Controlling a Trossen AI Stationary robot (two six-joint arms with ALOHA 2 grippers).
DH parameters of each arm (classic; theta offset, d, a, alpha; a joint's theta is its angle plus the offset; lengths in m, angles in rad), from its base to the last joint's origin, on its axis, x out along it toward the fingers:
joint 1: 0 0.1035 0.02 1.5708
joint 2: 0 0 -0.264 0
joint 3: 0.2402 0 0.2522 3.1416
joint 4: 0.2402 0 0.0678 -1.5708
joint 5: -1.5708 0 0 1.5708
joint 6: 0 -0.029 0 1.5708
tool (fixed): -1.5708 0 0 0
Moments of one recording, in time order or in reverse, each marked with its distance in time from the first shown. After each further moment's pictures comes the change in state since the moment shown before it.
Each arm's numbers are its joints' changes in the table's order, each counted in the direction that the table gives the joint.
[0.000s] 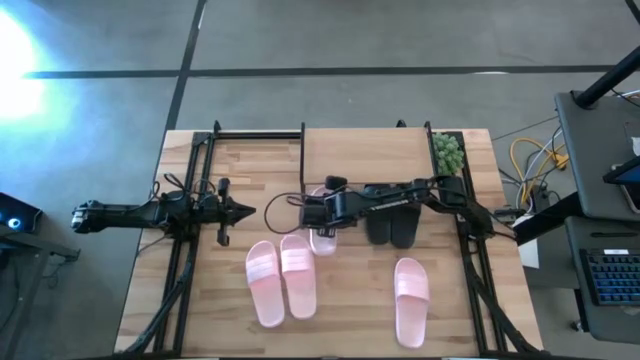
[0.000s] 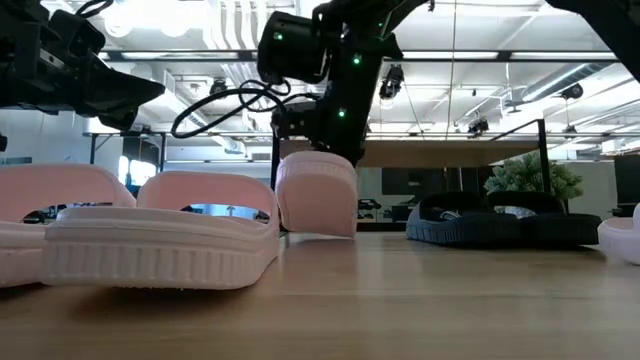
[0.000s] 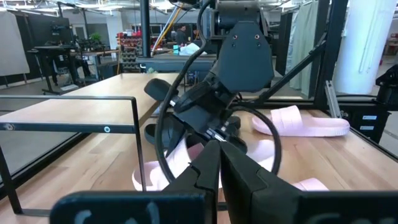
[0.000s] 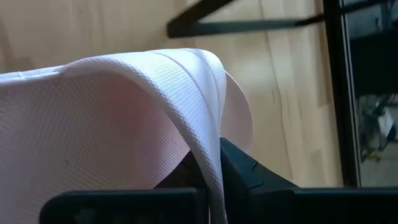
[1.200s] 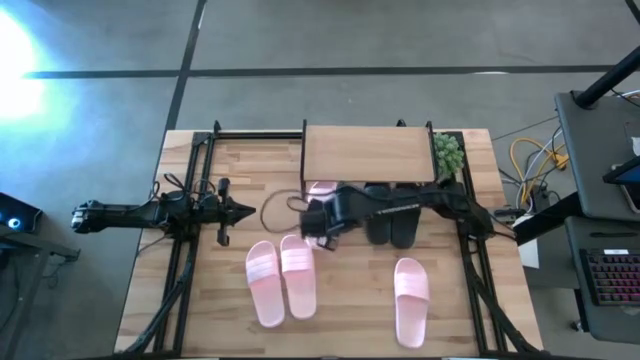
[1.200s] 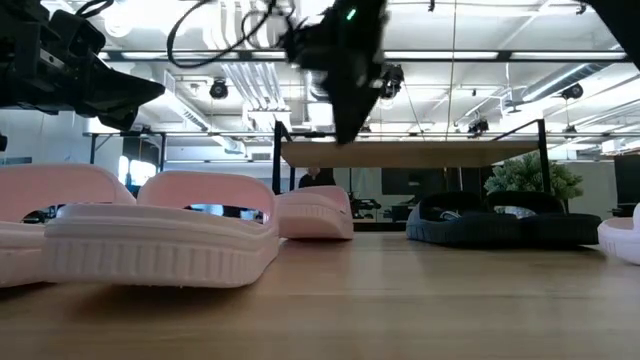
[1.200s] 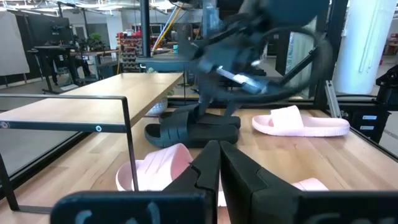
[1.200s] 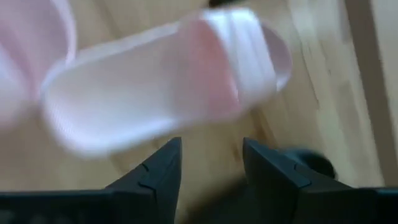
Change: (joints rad) left arm 0.000 0.000 0.000 0.000 0.000 0.000; right arm 0.105 0.004 0.347 0.533 -0.197 -0.343
